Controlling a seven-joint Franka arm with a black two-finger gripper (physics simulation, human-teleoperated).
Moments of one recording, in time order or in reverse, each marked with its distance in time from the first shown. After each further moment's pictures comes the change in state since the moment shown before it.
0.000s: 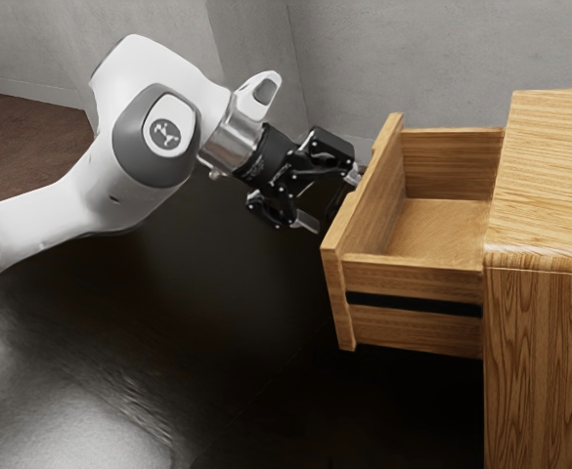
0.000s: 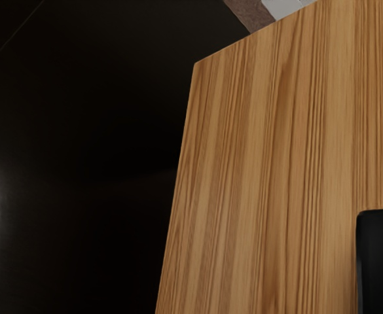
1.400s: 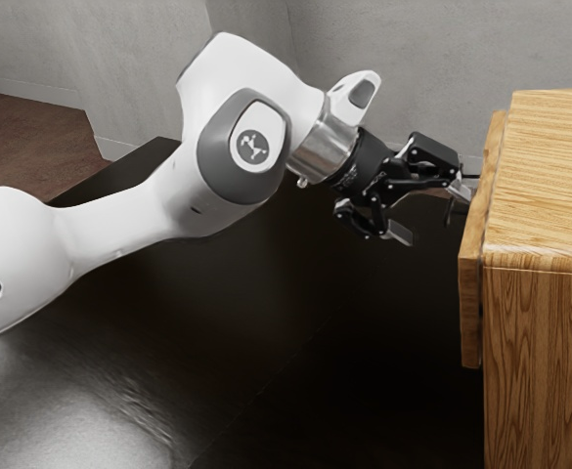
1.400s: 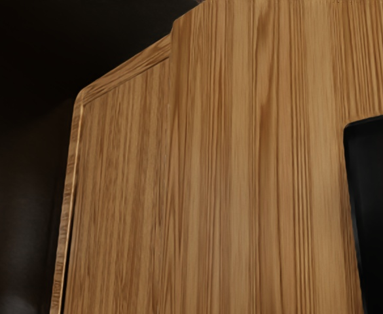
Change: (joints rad) arm -0.044 0.116 -0.124 0.130 -0.023 0.042 -0.039
